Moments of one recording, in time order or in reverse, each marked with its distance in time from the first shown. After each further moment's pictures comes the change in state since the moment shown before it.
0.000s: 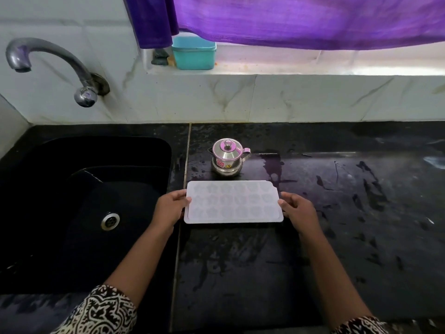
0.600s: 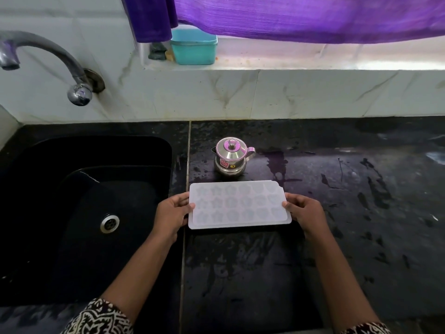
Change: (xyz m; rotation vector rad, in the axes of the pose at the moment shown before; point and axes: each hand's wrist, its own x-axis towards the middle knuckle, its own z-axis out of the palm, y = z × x) left_hand -0.001 -0.007 -0.007 -0.137 -0.076 -0.040; right_hand -0.005 -0.013 0.004 0.175 0.019 0.129
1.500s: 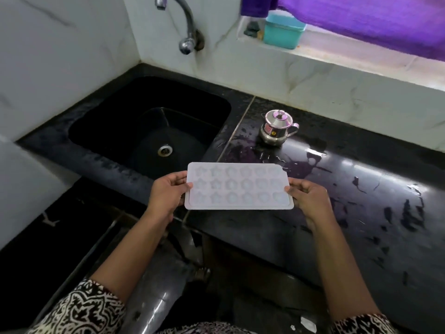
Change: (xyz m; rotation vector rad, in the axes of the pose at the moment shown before) left_hand -0.189 -0.049 -0.022 -0.218 0.393 0.109; right_hand -0.060 -0.004 -0.016 -0.042 -0.380 -0.196
